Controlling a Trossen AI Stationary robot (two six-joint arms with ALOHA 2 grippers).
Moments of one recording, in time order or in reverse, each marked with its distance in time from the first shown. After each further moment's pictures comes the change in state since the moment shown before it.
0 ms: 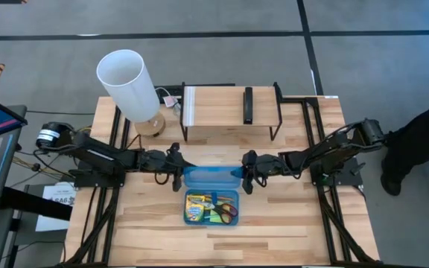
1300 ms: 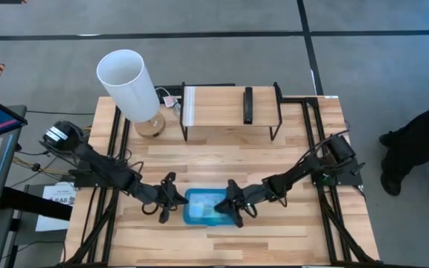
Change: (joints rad) left arm -0.445 0.098 -0.001 -0.005 -0.181 -0.204; right arm 0.245 0.388 0.242 0.288 -0.042 -0.017
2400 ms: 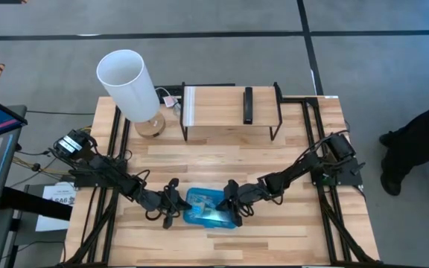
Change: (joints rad) left arm -0.045 0.226 0.003 0.225 -0.045 -0.024; right arm -0.039 0.024 0.024 -0.277 -0.030 0.020
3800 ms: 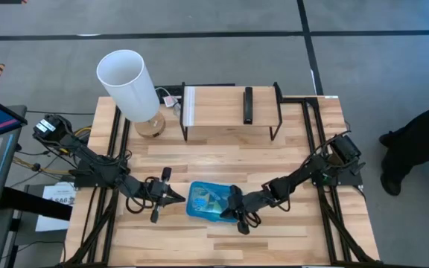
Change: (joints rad) left arm 0.000 -0.450 -0.003 -0.131 0.002 0.292; right arm 0.085 -0.035 -0.002 -0.025 0.024 -0.099
